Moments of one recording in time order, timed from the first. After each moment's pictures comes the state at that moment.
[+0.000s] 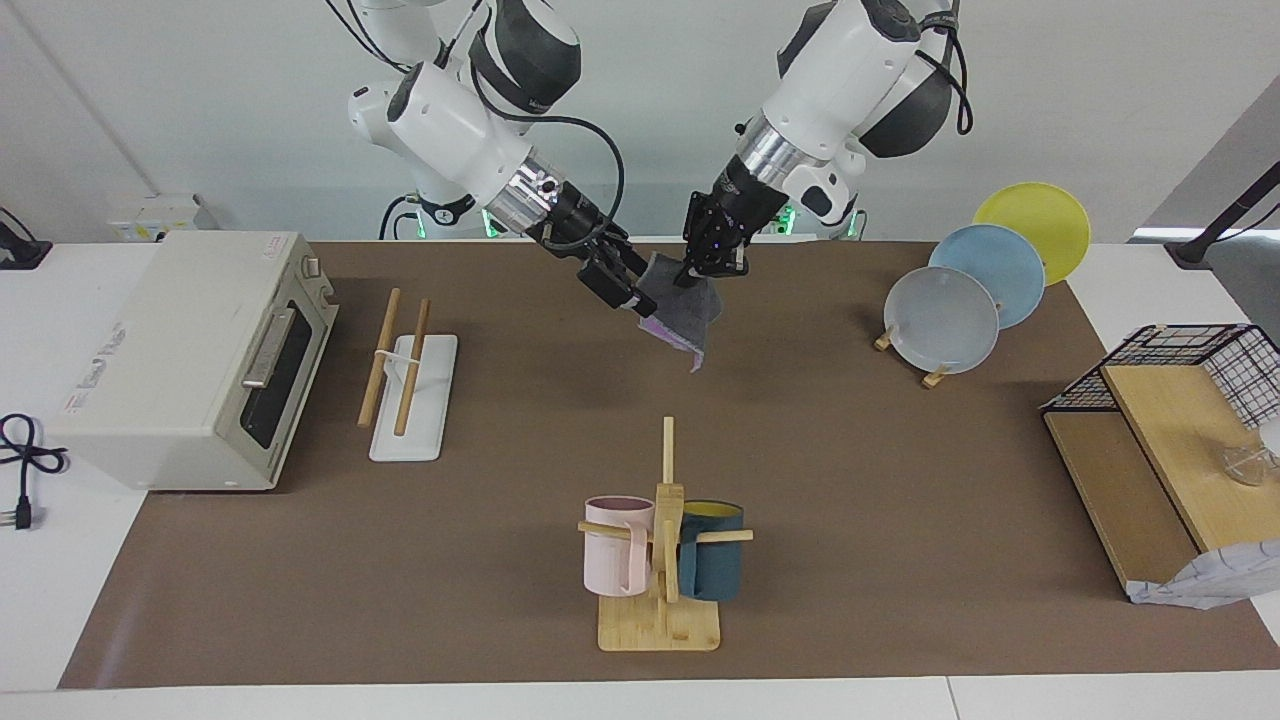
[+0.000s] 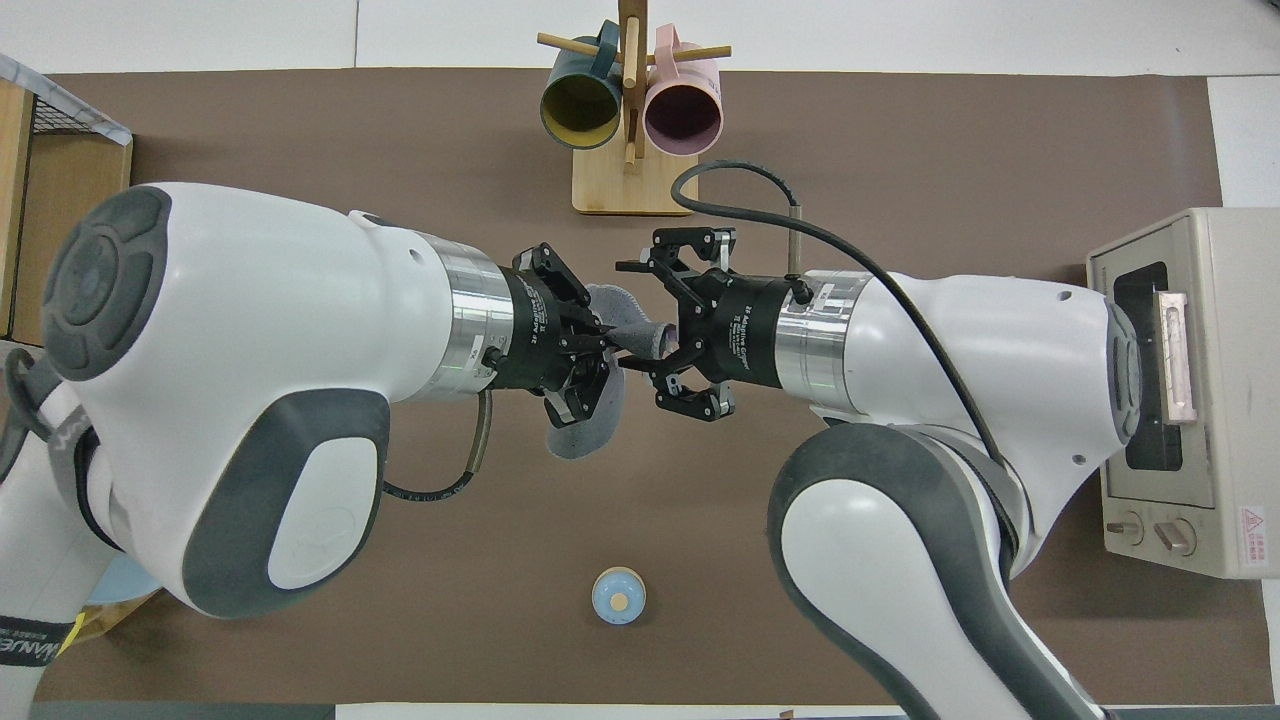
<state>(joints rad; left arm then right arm) -0.16 0.02 -0.45 -1.71 -0.41 2.03 -2.22 0.49 0.00 0.02 -1.96 0.90 2.43 1.36</state>
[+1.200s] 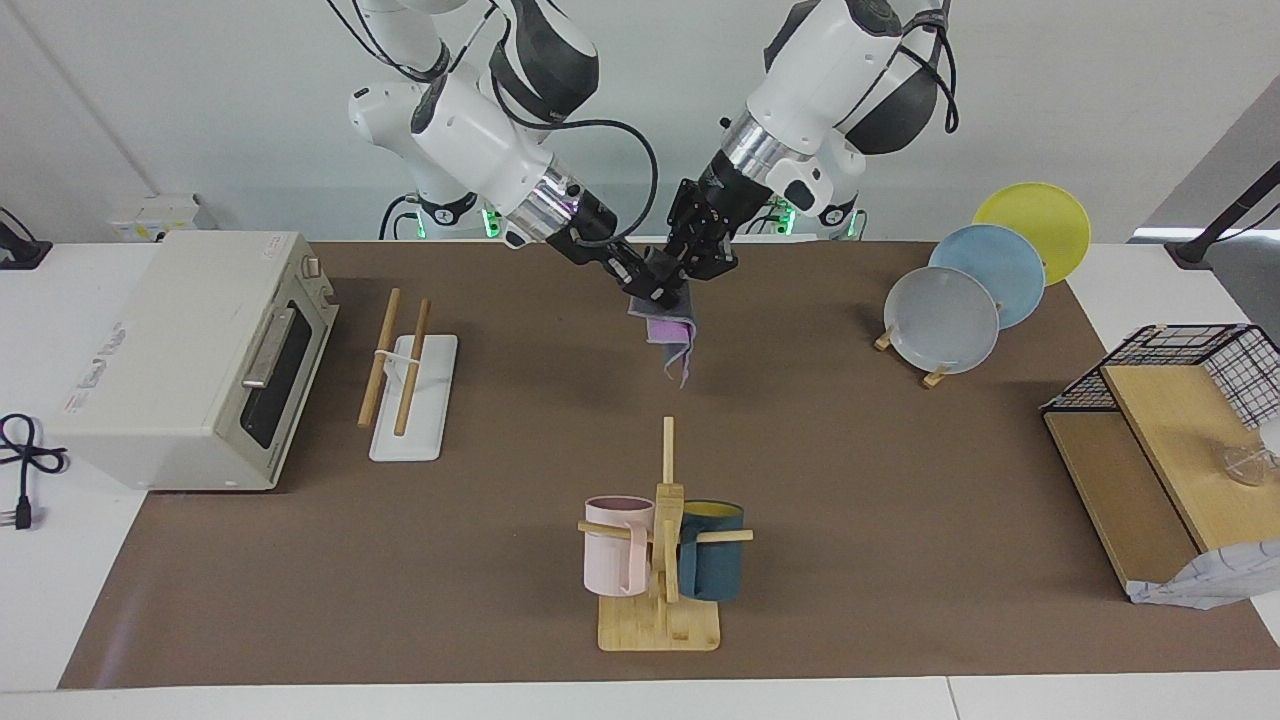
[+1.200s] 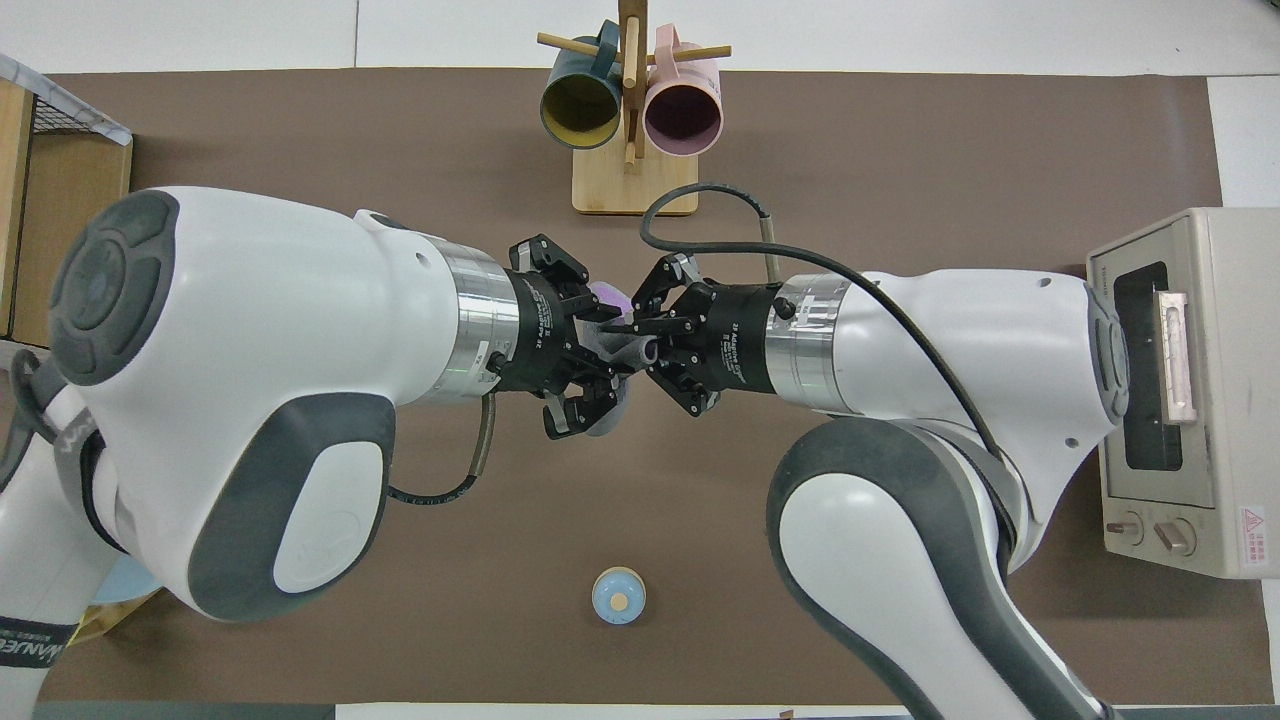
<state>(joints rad) -0.16 0.02 -0.45 -1.71 -0.41 2.03 -2.18 0.48 0.01 0.01 -1.95 0.85 2.33 1.16</state>
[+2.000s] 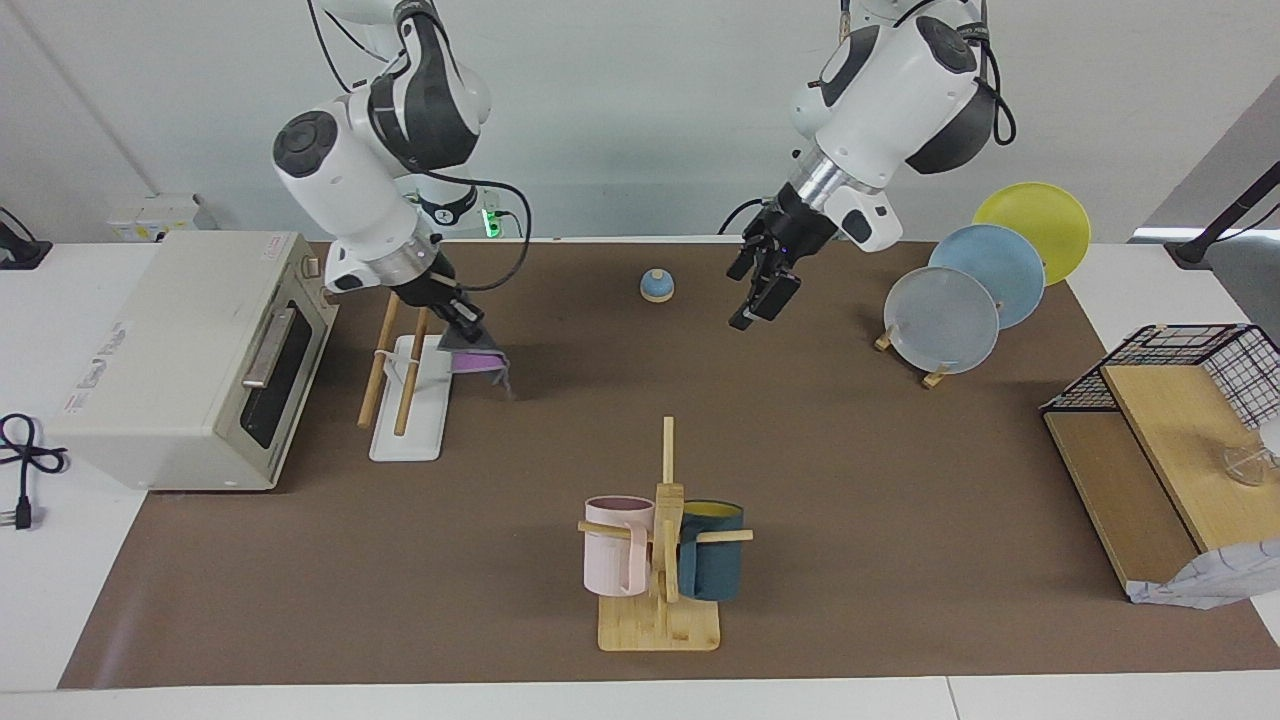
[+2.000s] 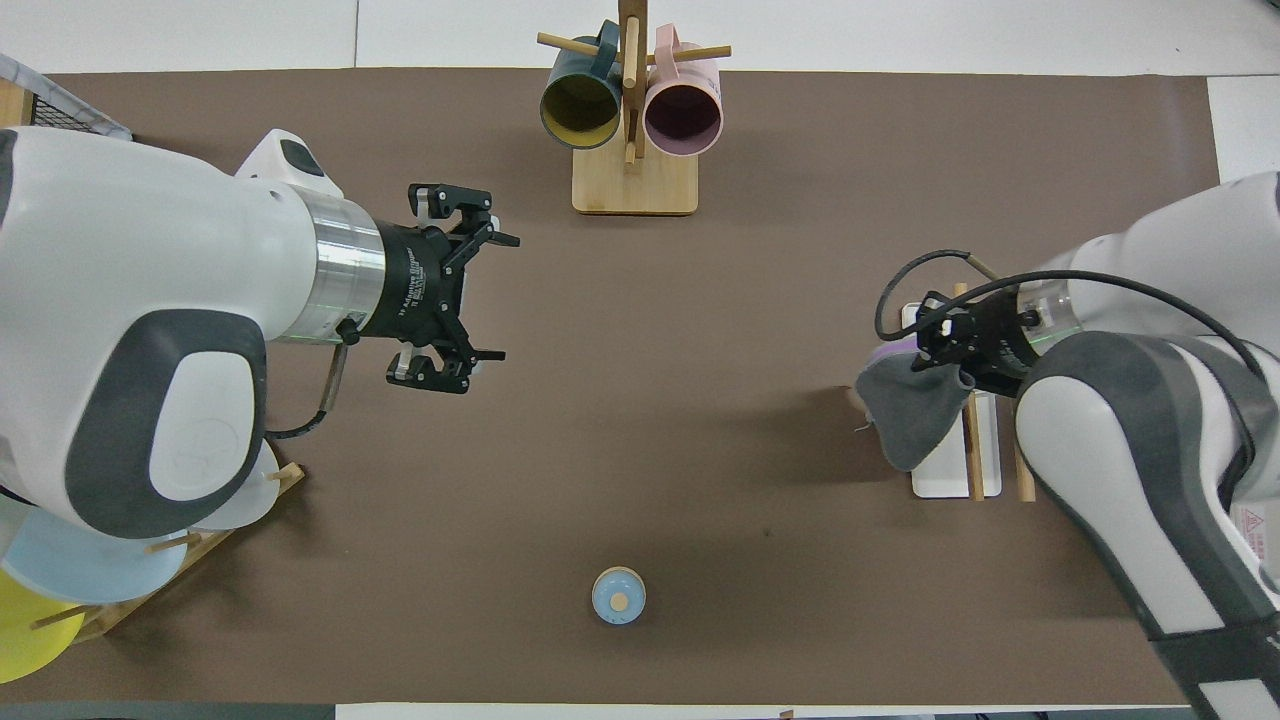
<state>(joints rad) 0.00 0.01 -0.43 -1.77 -0.41 2.01 -1.57 0.09 -0.03 0.00 -2.00 0.23 1.89 0.65</state>
